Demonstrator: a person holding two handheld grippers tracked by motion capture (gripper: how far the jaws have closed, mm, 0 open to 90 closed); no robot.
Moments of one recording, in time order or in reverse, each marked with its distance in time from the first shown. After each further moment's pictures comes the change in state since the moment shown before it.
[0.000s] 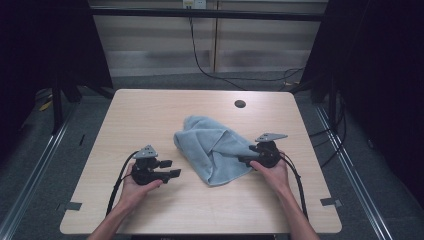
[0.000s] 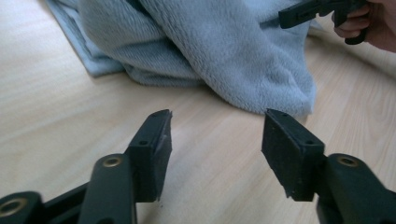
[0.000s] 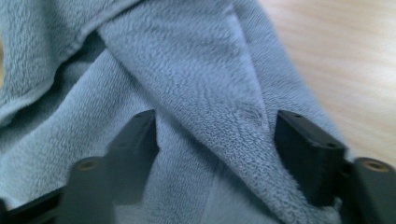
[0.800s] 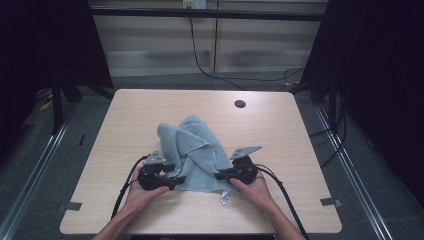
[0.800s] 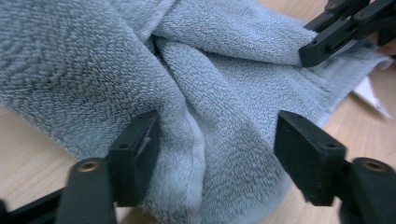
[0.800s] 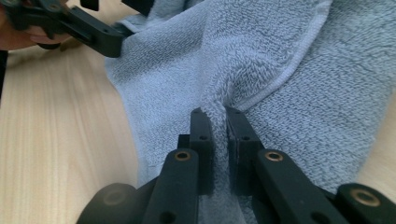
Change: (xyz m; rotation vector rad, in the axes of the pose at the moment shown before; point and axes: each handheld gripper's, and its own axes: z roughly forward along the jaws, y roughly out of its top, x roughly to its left) left arm -0.014 -0.007 0.018 0.050 0.043 0.065; right arm 0.078 -0.002 0.020 0.073 0.335 -0.071
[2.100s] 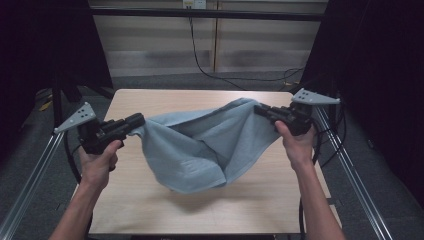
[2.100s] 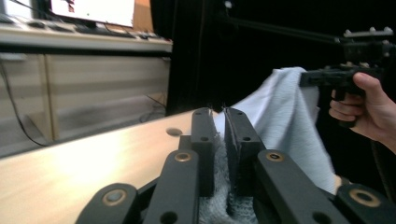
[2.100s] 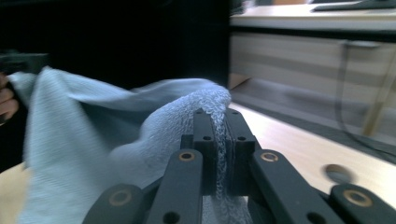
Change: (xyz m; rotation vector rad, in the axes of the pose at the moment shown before) left arm 0.026 0.095 -0.173 -0.593 0.037 -0.037; right arm -0.009 0.108 -0.184 -0.506 -0.275 -0.047
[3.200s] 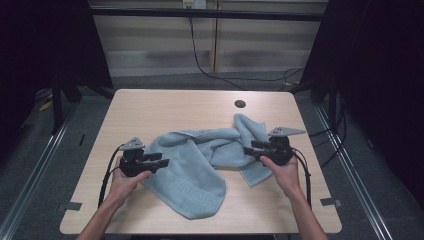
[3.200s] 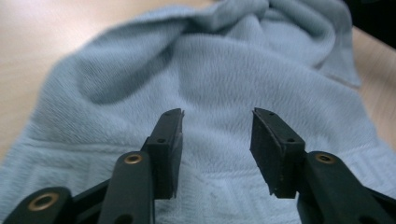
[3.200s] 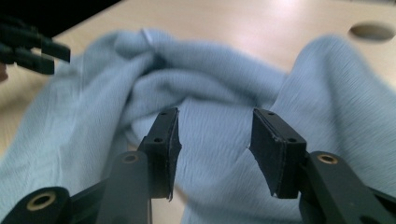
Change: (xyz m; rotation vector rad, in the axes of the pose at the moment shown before) left arm 0.022 -0.147 0.067 0.520 -0.001 -0.051; right arm -0.006 -0.130 0.039 0.330 -0.009 0.085
